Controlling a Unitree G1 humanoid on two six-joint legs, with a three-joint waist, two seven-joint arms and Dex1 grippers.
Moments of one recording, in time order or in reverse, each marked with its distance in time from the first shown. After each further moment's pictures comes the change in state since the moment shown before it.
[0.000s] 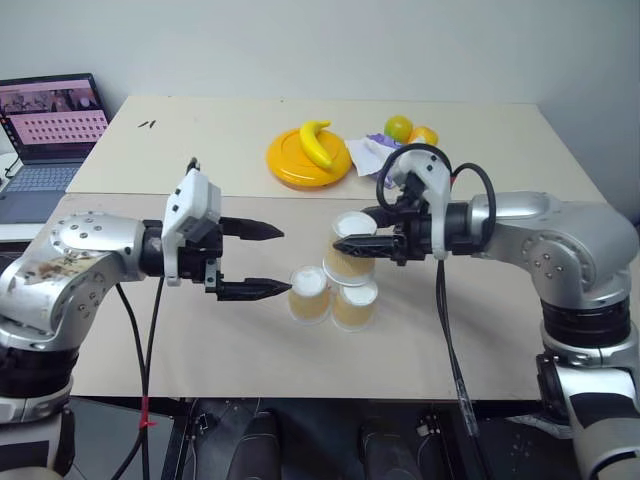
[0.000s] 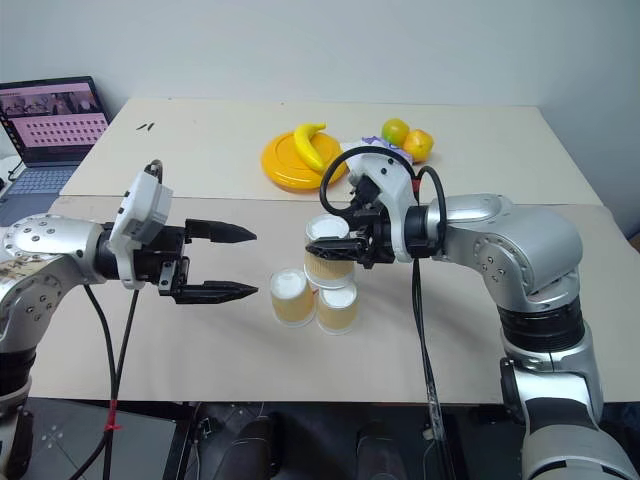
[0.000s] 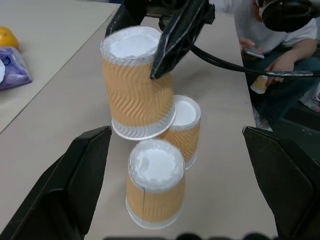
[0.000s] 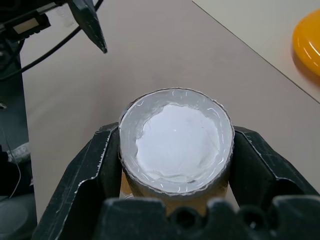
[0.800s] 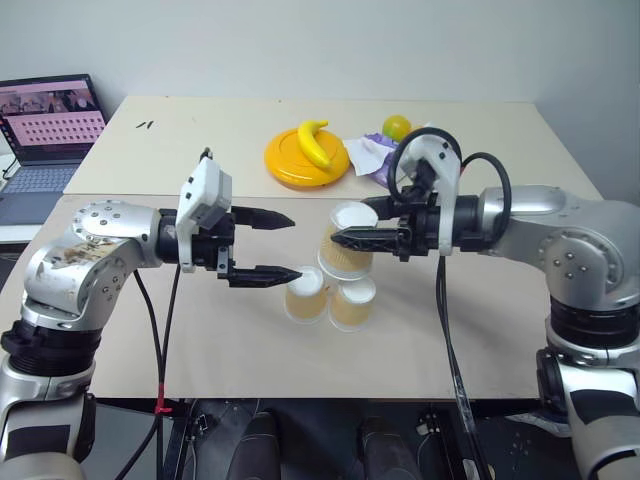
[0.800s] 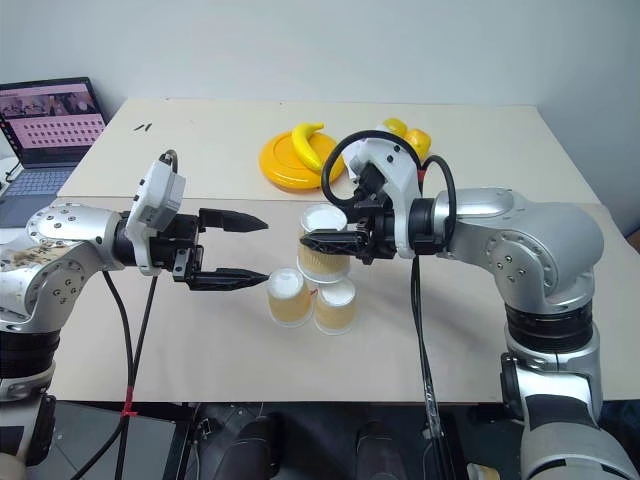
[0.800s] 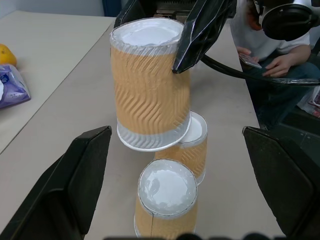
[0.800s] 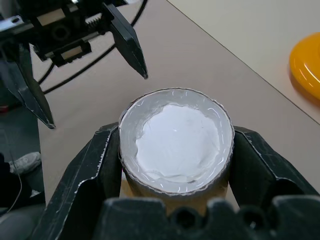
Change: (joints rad) left arm -0.053 -0.057 -0.044 0.074 0.043 -0.045 -0.030; right arm -0.034 0.009 -0.068 -0.027 0.100 0.020 -0.046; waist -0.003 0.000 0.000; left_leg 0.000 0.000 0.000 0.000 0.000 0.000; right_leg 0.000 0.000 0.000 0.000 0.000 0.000
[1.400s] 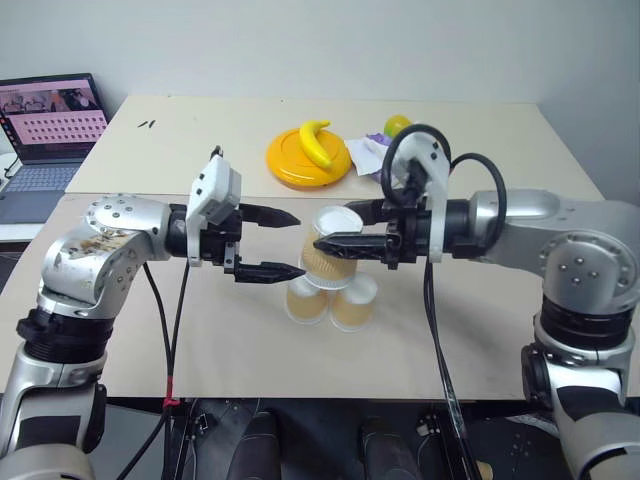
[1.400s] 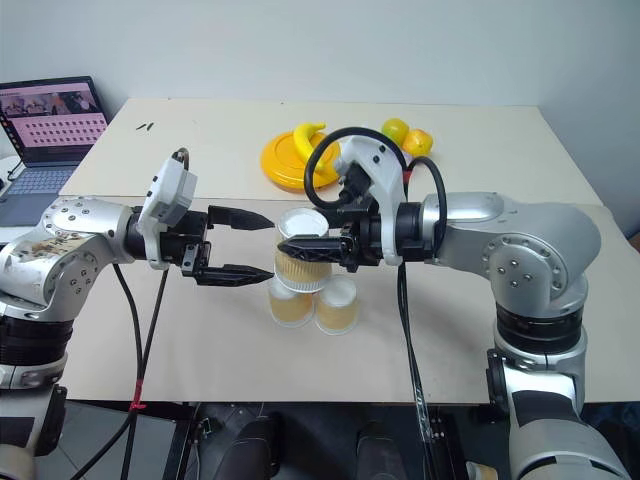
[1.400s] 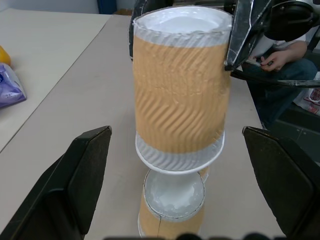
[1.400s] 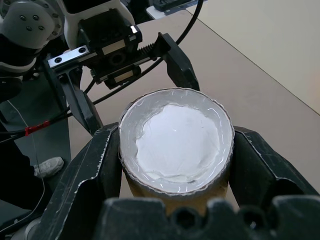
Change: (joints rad) left arm -0.060 -0.034 -0.051 0.073 0.056 -0.029 -0.051; right arm 0.026 0.044 -0.020 -0.068 0.107 0.058 -0.095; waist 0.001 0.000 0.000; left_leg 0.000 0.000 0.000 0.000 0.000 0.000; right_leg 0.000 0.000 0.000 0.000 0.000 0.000
